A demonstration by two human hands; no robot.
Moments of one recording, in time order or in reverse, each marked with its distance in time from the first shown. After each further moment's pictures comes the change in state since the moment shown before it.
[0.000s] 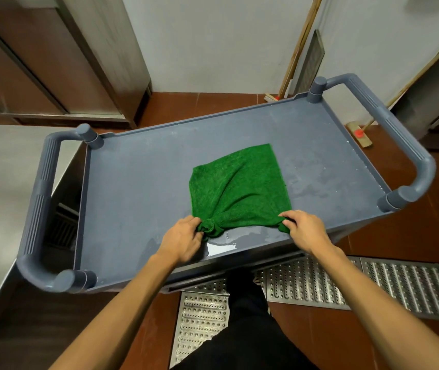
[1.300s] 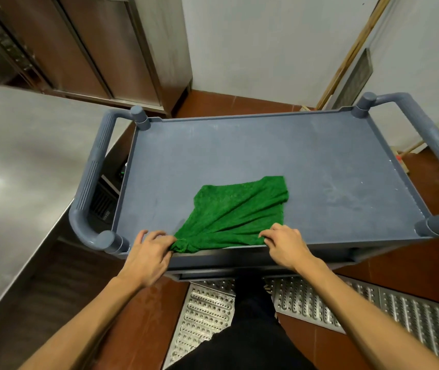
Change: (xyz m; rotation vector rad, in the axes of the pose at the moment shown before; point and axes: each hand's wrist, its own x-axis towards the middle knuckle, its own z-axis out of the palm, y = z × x) left_hand -0.134 -0.094 -0.016 0.238 0.054 -0.144; right_hand -0.022 -0.091 0.054 -0.274 -0.168 -0.347
